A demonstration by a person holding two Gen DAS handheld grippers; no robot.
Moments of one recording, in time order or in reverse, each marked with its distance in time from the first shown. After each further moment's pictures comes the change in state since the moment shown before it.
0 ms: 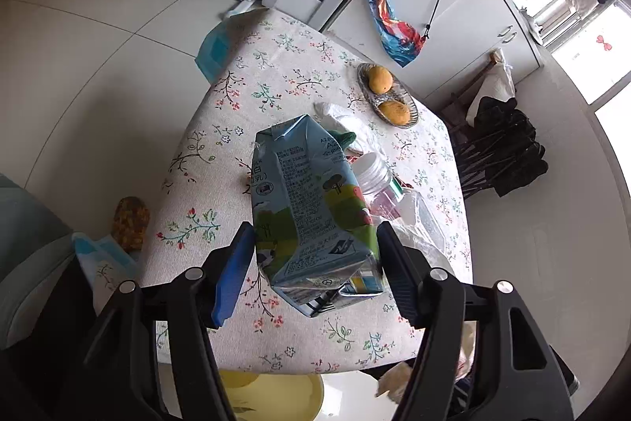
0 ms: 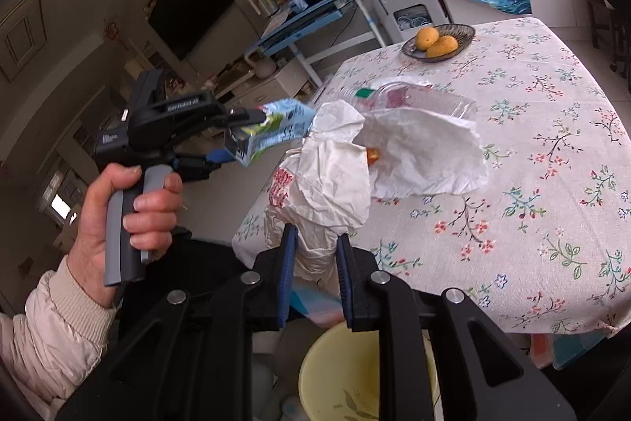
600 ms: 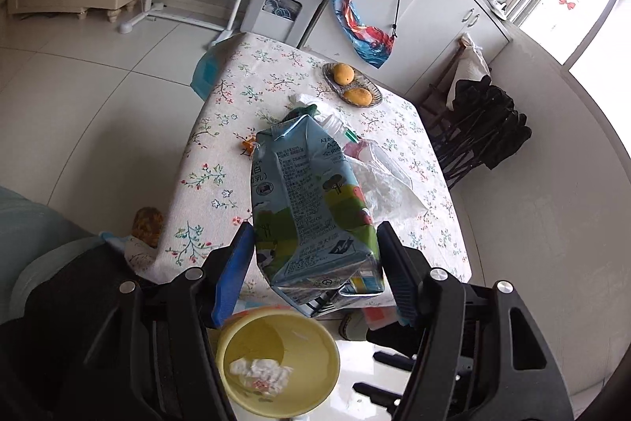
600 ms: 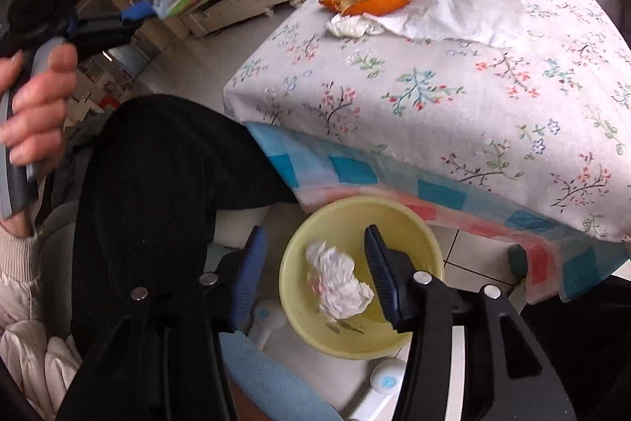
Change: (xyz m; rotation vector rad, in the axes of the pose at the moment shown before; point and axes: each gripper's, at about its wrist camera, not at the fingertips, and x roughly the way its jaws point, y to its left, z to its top) left arm -0.087 -0.023 -0.080 0.160 -0.070 0.011; right arm 0.028 0.011 -0.076 -0.097 0.287 -0.085
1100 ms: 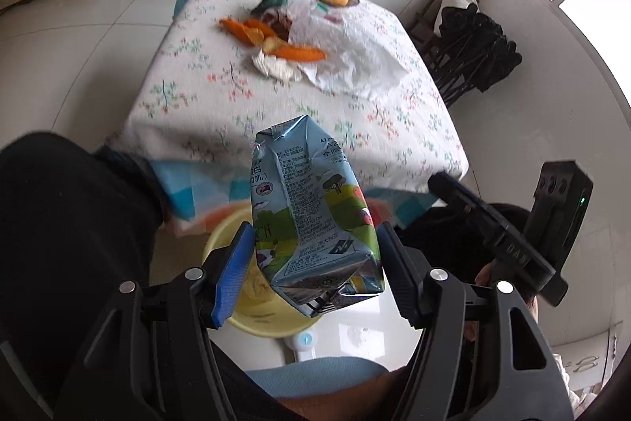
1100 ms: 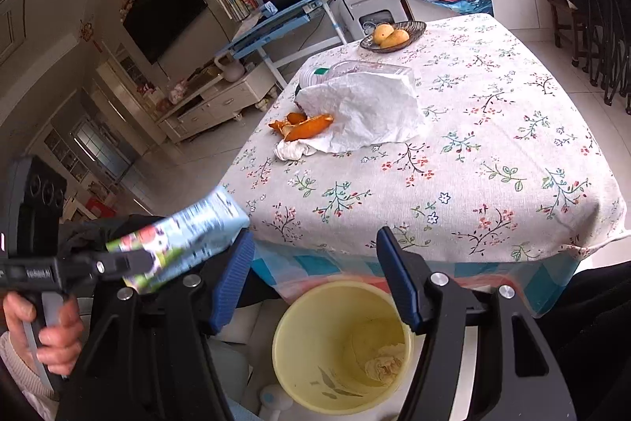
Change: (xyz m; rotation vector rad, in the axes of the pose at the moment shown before) left arm 0.000 -0.016 -0.113 0.059 0.247 -0.023; right arm -0.065 -0.034 0.004 0.157 -0.349 -0.054
